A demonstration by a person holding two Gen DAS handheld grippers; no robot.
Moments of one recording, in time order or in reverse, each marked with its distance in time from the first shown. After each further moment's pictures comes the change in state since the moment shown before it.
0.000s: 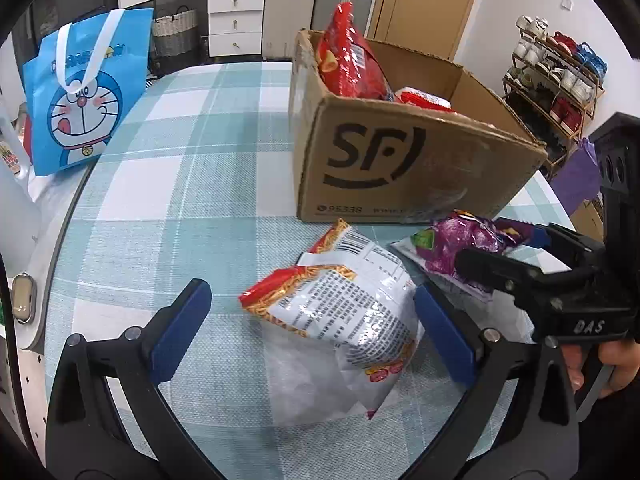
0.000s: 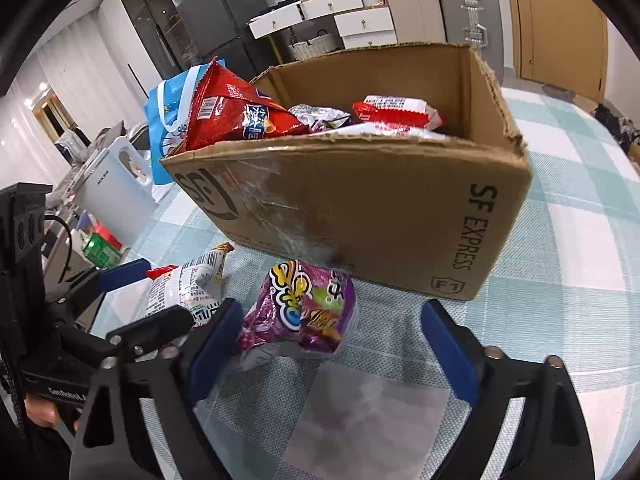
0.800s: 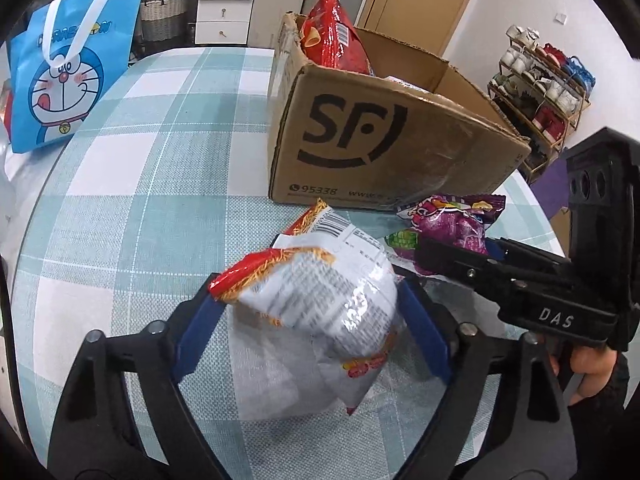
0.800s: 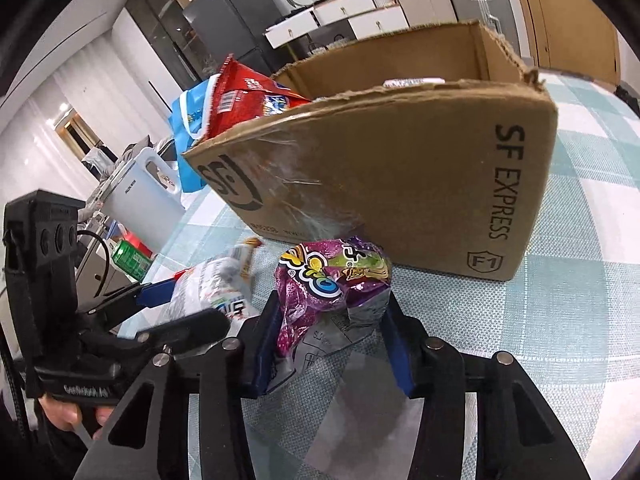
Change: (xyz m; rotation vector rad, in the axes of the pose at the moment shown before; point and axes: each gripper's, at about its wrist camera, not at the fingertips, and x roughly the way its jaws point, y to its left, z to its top) left arm 0.011 0.001 -0.012 -0.051 0.006 -0.109; right arm 0.006 0.005 -0.021 0.024 -0.054 0.122
